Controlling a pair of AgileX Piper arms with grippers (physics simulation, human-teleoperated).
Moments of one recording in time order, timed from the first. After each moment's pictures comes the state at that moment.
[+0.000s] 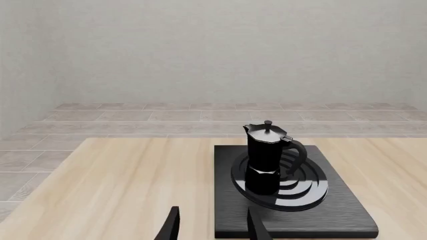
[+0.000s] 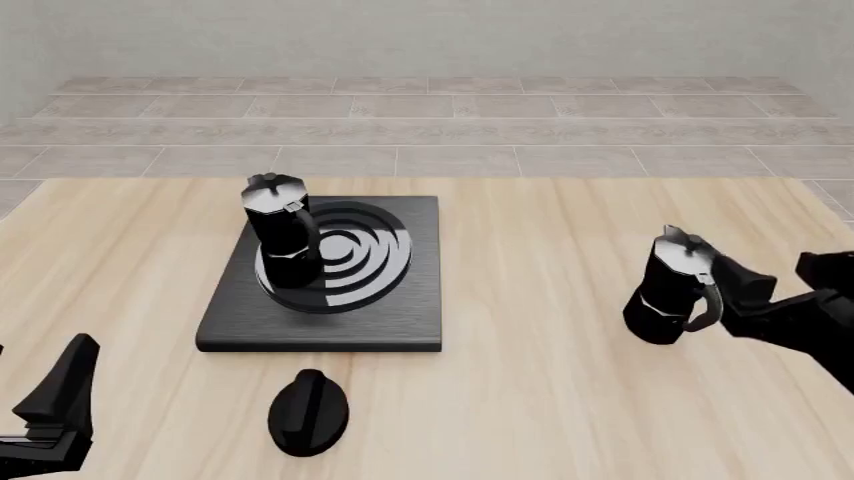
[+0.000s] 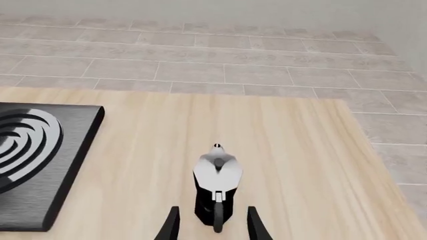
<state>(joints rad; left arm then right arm) 0.00 0.01 0.00 0.00 0.00 -0.02 0.73 -0.33 -0.04 -0.05</state>
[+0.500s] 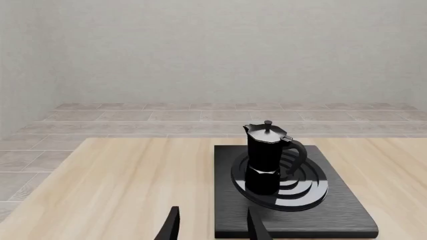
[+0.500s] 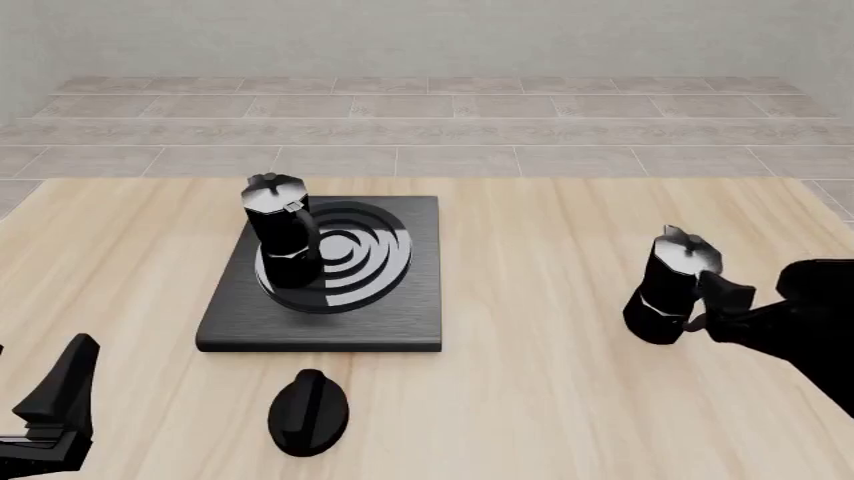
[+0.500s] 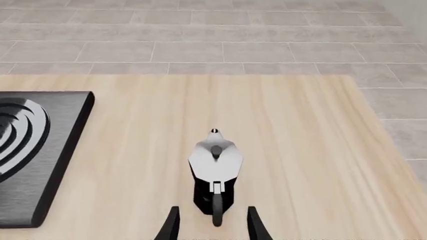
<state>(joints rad) 0.00 0.01 0.00 0.00 0.00 -0.04 0.85 -0.30 -0.11 -0.03</state>
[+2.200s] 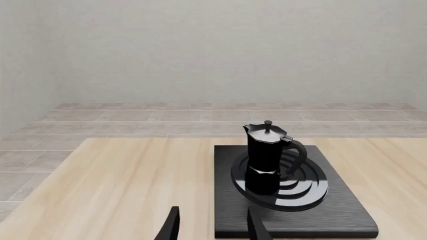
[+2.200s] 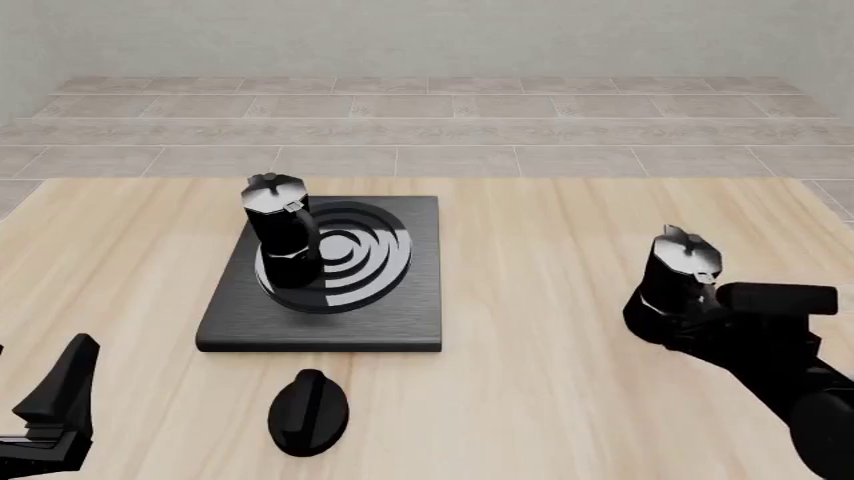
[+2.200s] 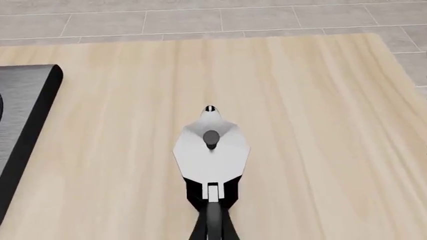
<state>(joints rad) 0.00 0.01 0.00 0.00 0.00 -0.05 1.36 -0.24 -0.58 0.00</state>
